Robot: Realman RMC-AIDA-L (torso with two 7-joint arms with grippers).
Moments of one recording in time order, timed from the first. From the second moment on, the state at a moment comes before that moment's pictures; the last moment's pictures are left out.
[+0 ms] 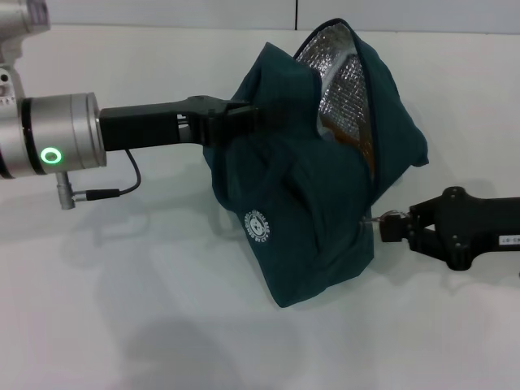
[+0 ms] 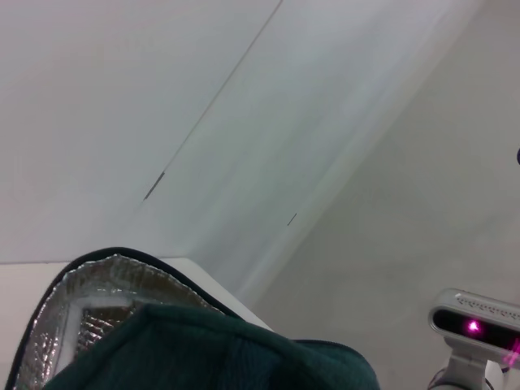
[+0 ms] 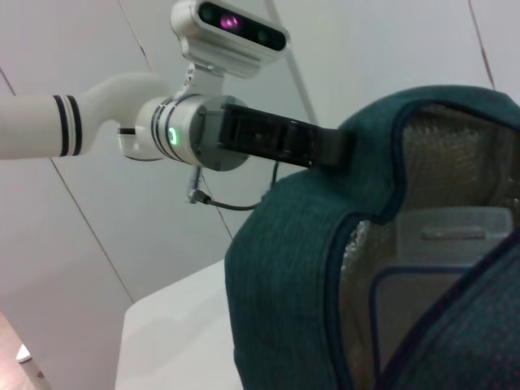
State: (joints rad) left arm -0.59 -2.08 0.84 0.67 1.73 1.64 -1.83; right arm 0.45 1.96 -1.23 -0.70 -1.59 -1.56 1.50
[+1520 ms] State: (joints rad) left arm -0.60 -2.08 0.85 0.67 1.73 1.63 -1.83; right arm 0.46 1.95 -1.11 -0.71 -1.61 -1.62 1.53
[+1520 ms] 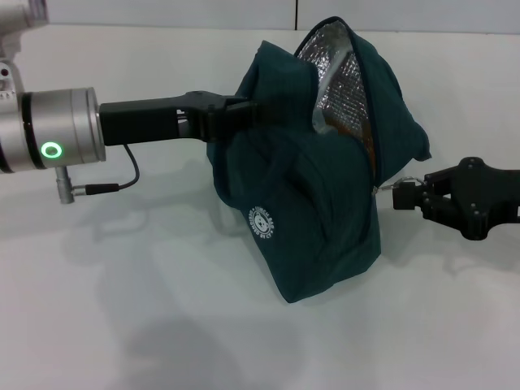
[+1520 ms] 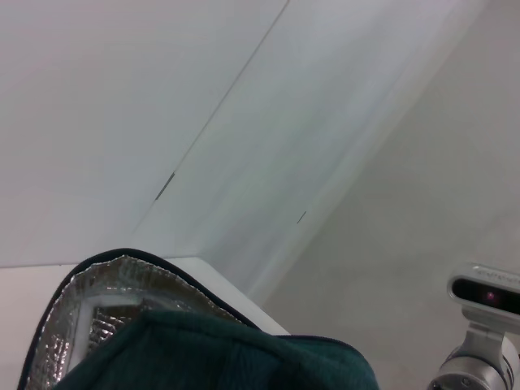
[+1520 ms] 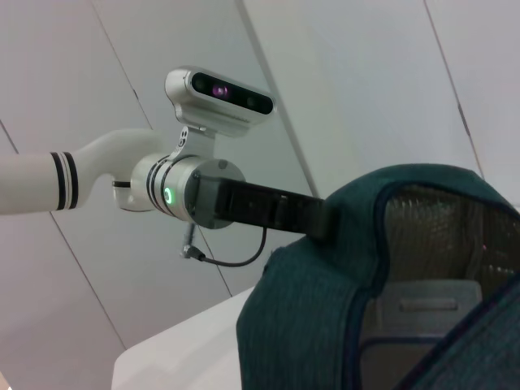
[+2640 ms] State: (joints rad) left arm -0.60 -2.08 0.85 0.67 1.72 1.63 -1.83; right arm 0.47 1.98 -1.11 -0.70 -1.66 -1.59 1.53
